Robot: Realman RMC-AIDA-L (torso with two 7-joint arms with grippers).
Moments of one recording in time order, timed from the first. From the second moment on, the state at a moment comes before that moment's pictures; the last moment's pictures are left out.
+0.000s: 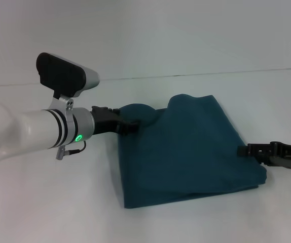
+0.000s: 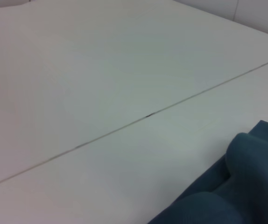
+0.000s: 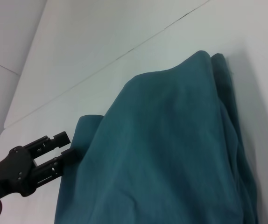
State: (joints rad) left arm -0.81 -2.17 1.35 0.54 1.94 0.51 -1.94; right arm 0.53 1.98 -0.53 -0.60 -2.25 -1.38 2.26
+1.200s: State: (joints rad) left arm -0.83 -2.17 1.39 0.53 1.99 0.51 -1.94; right arm 0.53 1.98 -0.52 -0.60 -2.25 -1.38 2.25
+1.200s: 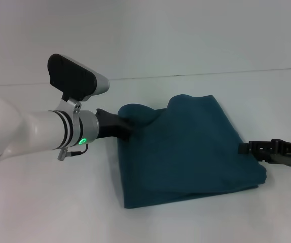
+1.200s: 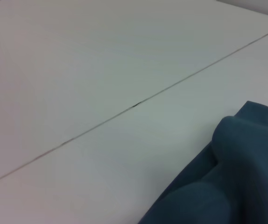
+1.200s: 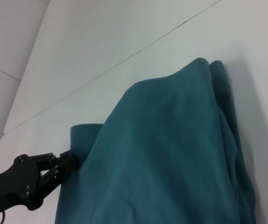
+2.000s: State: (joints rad) left arm -0.83 -2.17 1.39 0.53 1.99 0.51 -1.94; right arm 0.53 1.97 -0.53 -0.59 -2.26 -1.38 2.26
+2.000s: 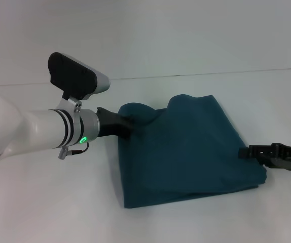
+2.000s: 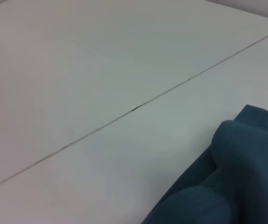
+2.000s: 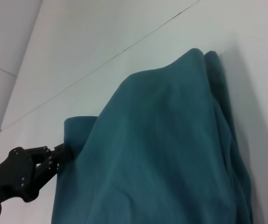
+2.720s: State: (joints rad) left arm -0.83 -2.17 1.38 0.54 1.99 0.51 -1.94; right arm 0.53 1.98 -0.53 -0.58 -2.26 -1.37 2.24
